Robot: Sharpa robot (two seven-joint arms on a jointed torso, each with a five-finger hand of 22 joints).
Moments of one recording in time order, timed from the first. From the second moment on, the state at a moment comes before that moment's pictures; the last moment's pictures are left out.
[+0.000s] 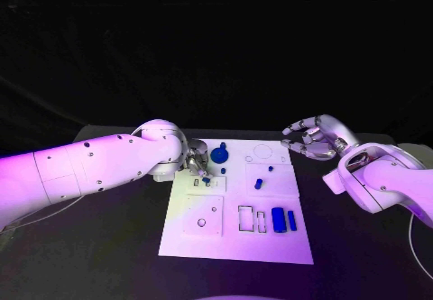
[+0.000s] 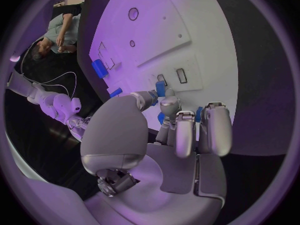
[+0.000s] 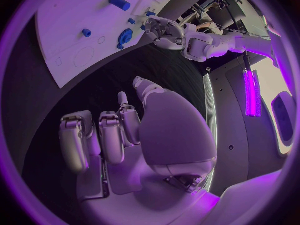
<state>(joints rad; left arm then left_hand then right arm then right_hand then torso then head) 1.34 -0.68 -0.07 1.44 -1.19 0.25 -0.52 1.23 -0.17 0.68 0.25 0.06 0.82 0.08 0.71 0.79 1.24 0.00 1.12 0.99 1.47 -0.06 1.56 1.31 0.08 1.44 0.03 1.42 1.26 1.32 -0.99 -0.13 1.70 -0.91 -0.59 -0.03 1.38 -0.16 0.32 0.23 0.18 0.85 0.17 0.17 0.43 1.41 0.09 1.37 1.31 1.46 0.02 1.57 1.31 0.01 1.47 0.13 1.57 1.31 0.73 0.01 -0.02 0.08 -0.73</state>
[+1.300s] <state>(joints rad) 1.33 -0.68 -0.08 1.44 -1.18 0.29 -0.52 1.19 -0.21 0.74 0.21 0.16 0.84 0.07 0.70 0.81 1.27 -0.01 1.14 1.01 1.47 -0.06 1.56 1.31 0.08 1.45 0.03 1.42 1.26 1.32 -0.98 -0.13 1.70 -0.91 -0.59 -0.03 1.38 -0.16 0.32 0.23 0.18 0.85 0.17 0.17 0.43 1.41 0.09 1.37 1.31 1.46 0.02 1.57 1.31 0.01 1.47 0.13 1.57 1.31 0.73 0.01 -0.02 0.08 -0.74</state>
